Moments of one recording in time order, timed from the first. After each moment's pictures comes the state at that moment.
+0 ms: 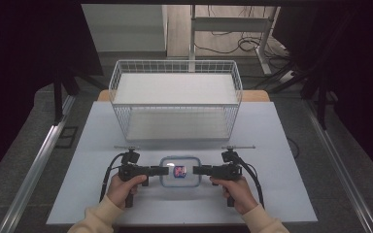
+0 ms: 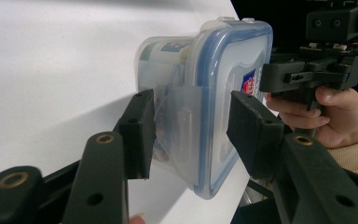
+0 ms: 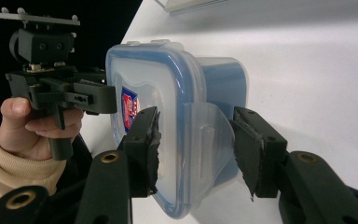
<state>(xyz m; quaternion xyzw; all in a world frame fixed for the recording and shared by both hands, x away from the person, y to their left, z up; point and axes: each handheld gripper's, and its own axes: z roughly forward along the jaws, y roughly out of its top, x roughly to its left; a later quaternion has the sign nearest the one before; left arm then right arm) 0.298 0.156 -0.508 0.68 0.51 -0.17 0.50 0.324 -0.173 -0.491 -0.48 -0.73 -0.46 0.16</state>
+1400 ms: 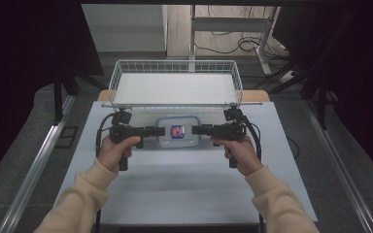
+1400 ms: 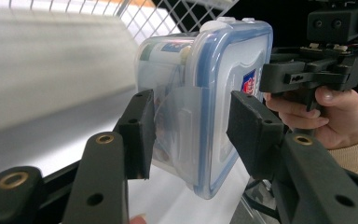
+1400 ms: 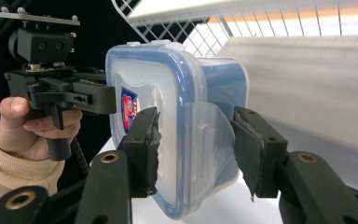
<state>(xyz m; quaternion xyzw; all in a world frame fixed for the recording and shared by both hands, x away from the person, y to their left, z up) 0.345 0.170 -0.389 0.68 0.47 -0.09 0.55 0.375 -0.157 -0.370 -0.42 -0.74 -0.51 0.09</state>
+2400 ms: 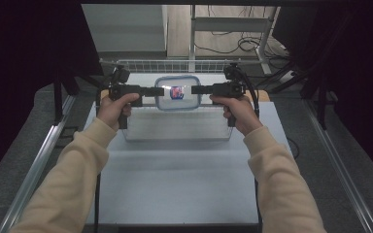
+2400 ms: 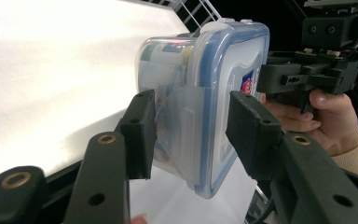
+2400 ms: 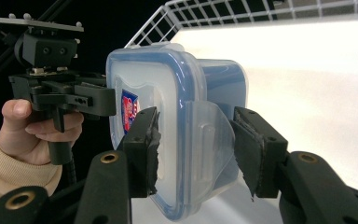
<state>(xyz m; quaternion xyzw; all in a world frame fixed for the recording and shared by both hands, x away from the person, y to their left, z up) 0.433 0.186 -0.331 0.68 0.46 -0.10 0.56 0.457 -0.145 -0.308 -0.42 -0.74 -0.53 0.07</state>
